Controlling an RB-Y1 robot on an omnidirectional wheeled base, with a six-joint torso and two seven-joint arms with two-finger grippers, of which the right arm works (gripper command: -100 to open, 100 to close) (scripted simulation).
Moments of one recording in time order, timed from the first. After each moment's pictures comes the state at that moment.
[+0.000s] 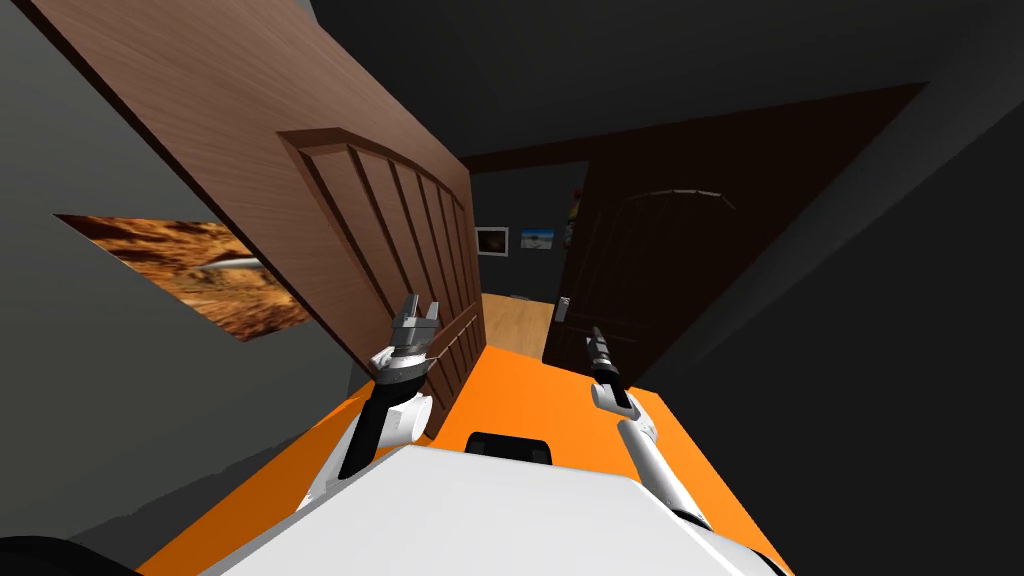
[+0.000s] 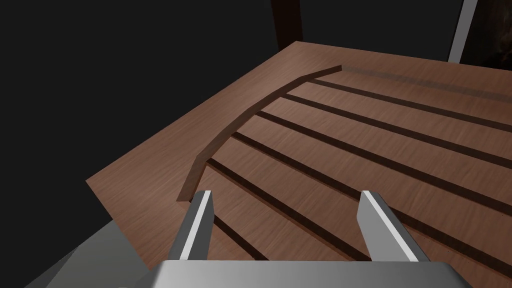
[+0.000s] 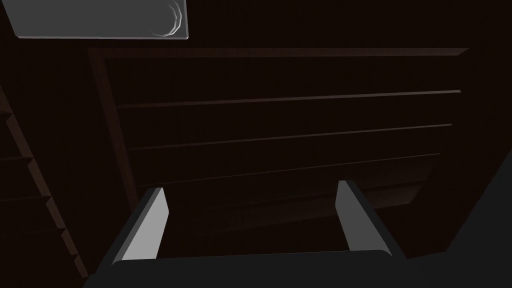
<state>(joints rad) -0.15 -0.27 -0.22 -1.04 -0.10 -0.54 -0.07</state>
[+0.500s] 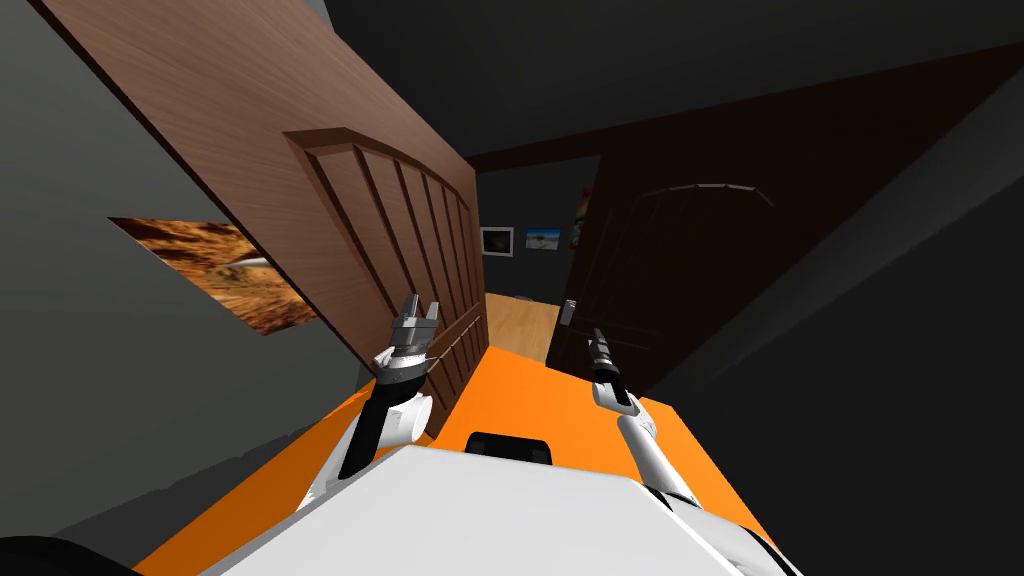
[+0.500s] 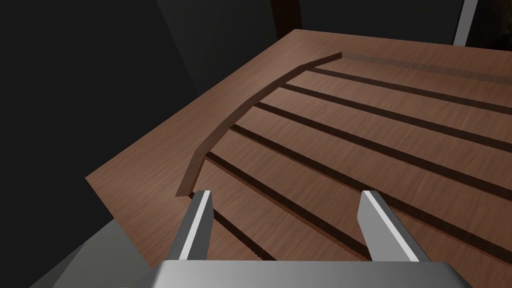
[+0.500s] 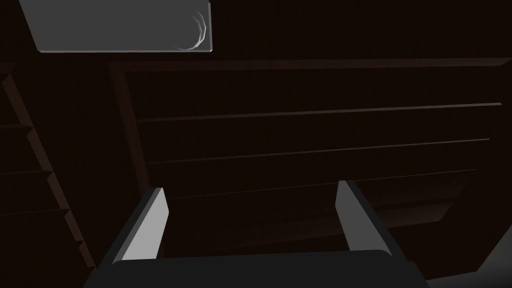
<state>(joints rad) -0.20 -0.29 -0.24 -0.92 -0.11 -0.54 -0.07</state>
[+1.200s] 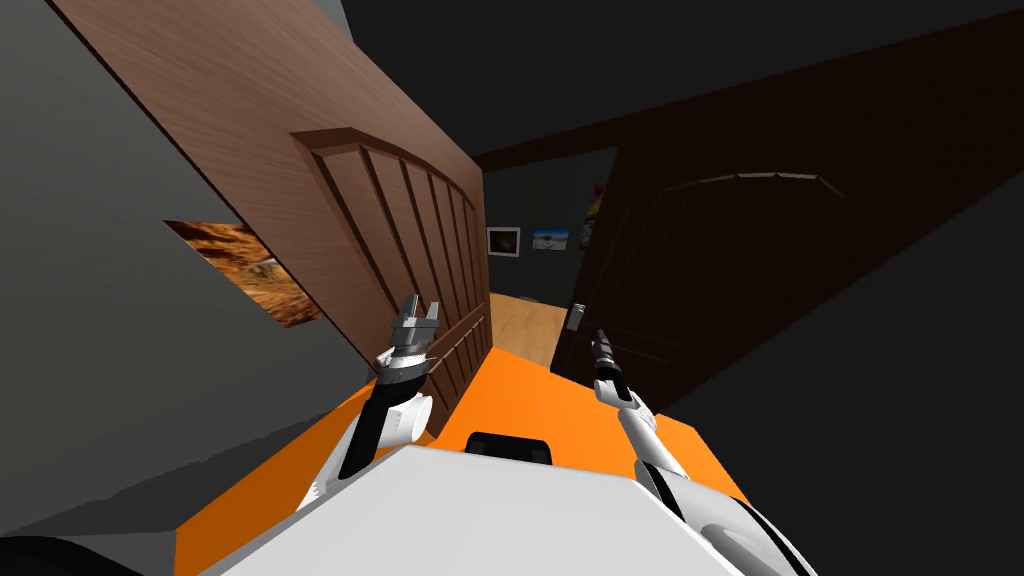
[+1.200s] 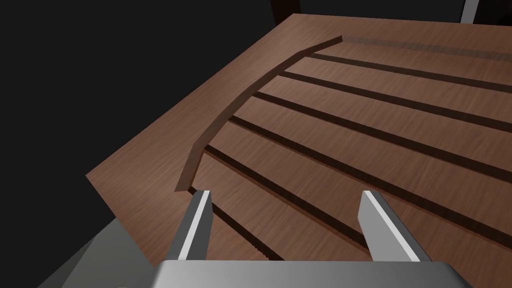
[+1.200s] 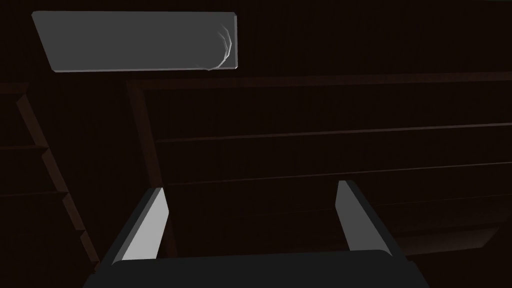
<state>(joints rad) -0.29 -0.32 -0.27 -0.76 -0.13 -0.54 -0.08</state>
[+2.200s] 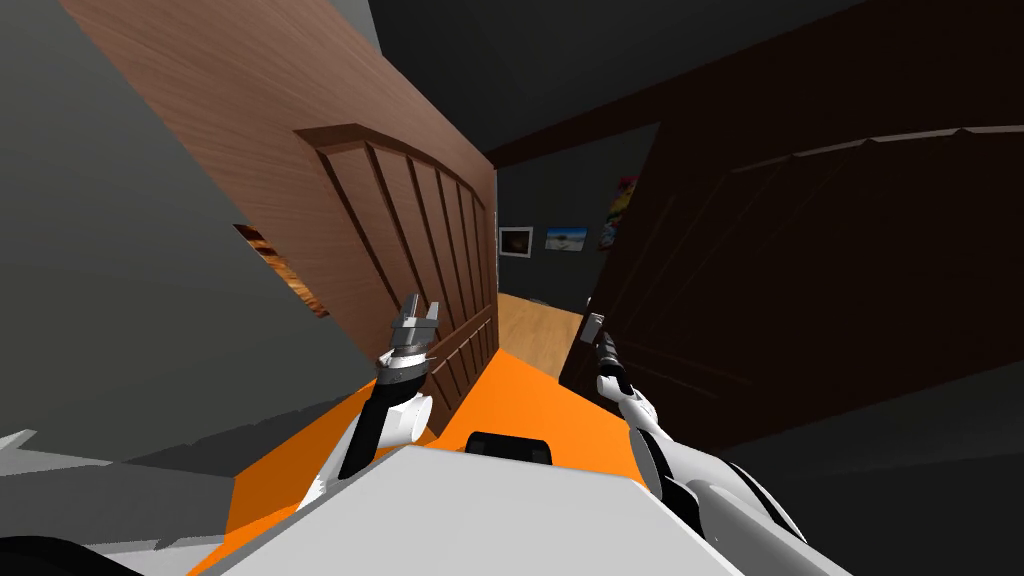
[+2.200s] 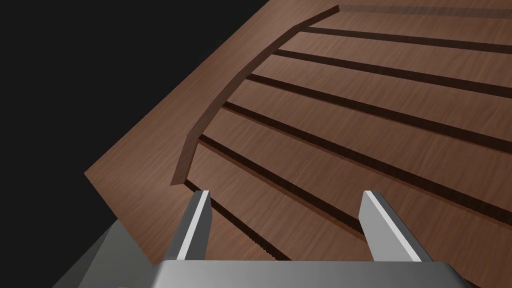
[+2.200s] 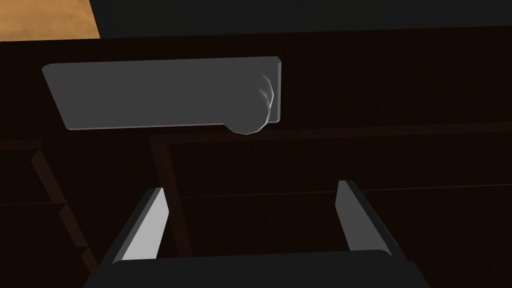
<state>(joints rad) -0.43 -0.38 -0.32 -0.49 -0.17 -0.55 -0.08</state>
